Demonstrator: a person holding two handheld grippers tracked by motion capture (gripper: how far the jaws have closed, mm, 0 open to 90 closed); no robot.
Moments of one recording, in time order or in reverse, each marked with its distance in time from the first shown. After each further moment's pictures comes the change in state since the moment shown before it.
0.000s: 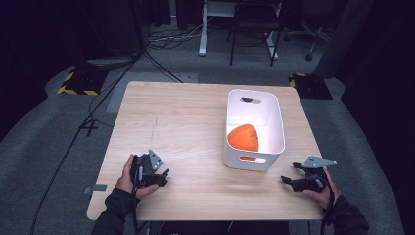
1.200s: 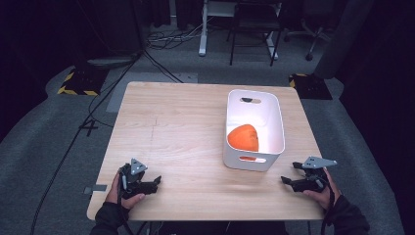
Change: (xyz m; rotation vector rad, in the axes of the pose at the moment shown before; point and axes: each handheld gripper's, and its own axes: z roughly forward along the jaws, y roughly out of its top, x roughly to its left) left arm 0.017 -0.046 0.000 -0.047 -0.115 -0.248; right arm 0.000 -0.001 -0.001 -0.001 0.000 -0.002
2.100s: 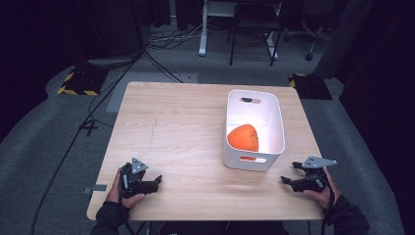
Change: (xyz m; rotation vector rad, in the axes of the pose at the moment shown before) left arm -0.001 0.002 0.002 0.004 0.011 -0.008; right arm 0.000 0.000 0.001 0.002 0.006 -0.002
